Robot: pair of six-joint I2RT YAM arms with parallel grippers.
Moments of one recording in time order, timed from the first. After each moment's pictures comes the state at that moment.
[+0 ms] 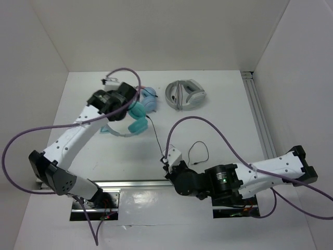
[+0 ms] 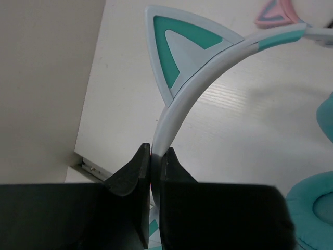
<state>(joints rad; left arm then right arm) -0.48 1.45 1.66 -1.41 -0.85 -0.63 1.65 1.06 0.92 -0.42 0.73 0.39</state>
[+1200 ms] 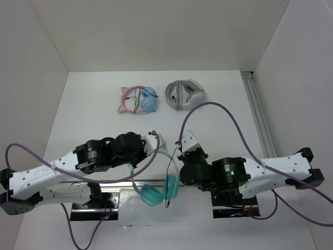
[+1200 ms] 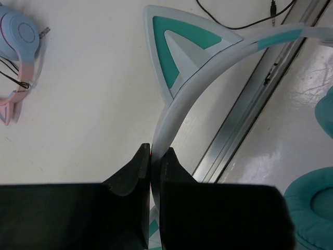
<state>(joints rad) -1.16 0.99 1.09 -0.85 -0.25 0.05 1.65 1.02 1.05 -0.73 1.22 0.35</state>
